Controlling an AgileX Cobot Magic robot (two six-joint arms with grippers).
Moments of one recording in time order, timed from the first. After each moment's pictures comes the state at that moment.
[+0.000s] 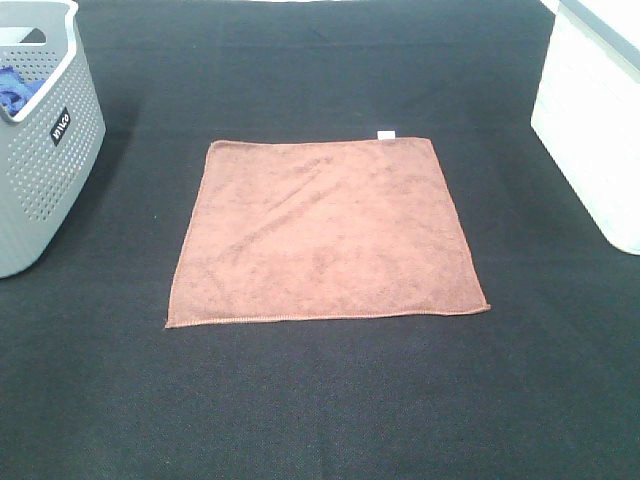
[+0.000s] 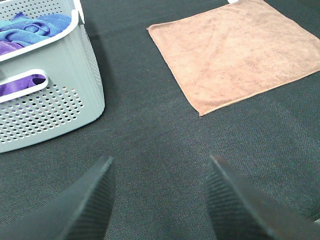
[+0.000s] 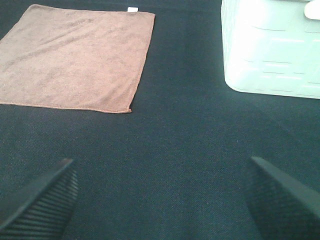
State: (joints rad) left arm -0.03 0.00 -0.50 -0.21 1.06 0.28; right arm 0.00 -0.01 -0.51 0.09 1.07 -0.14
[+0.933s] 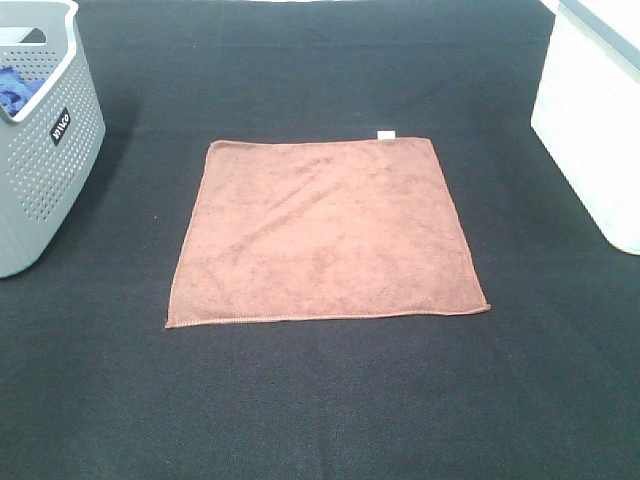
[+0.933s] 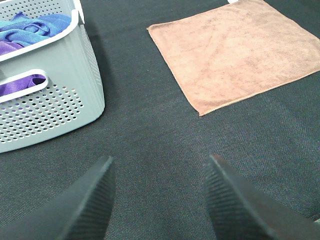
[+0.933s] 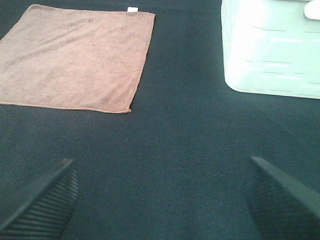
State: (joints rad) left arm -0.03 0.00 -0.50 -0.21 1.06 0.28; right arm 0.00 -0.01 -0.51 0.09 1.07 -0.14
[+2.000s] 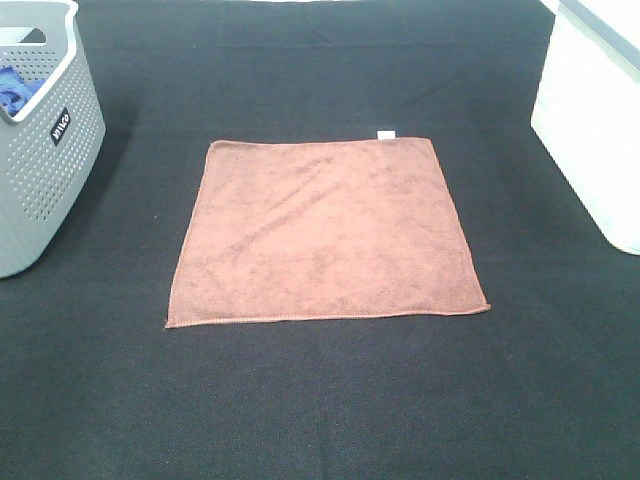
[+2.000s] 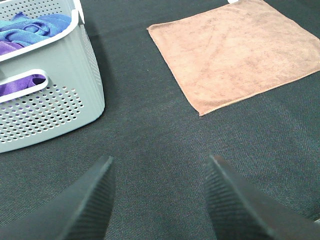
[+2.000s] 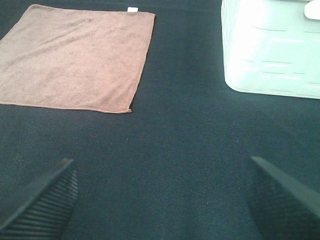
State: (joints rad) left arm -0.03 0.00 -0.50 -0.21 1.06 0.28; right arm 0.00 -0.01 -0.51 0.09 1.07 -0.14
